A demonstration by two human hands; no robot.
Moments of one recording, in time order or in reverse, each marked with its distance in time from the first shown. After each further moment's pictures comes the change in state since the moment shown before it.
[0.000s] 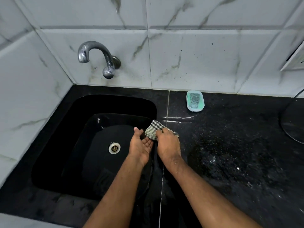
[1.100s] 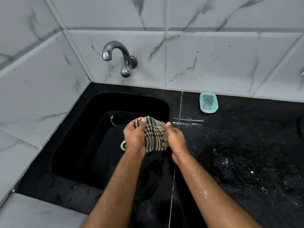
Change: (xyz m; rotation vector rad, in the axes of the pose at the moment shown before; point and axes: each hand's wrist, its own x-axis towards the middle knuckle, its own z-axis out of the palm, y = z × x) left_hand -0.034 0.050 -0.020 0.206 0.136 0.437; right_hand 0.005 -0.027 0.005 1.238 -0.143 0.648
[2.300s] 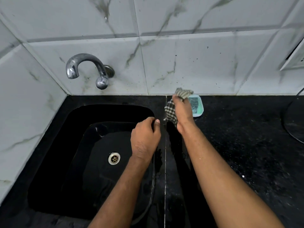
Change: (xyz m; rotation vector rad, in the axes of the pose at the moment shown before) left_hand 0.004 0.003 0.081 1.174 -0.215 0.656; right_hand 0.078 -0.116 -0.053 0.298 0.121 -0.177
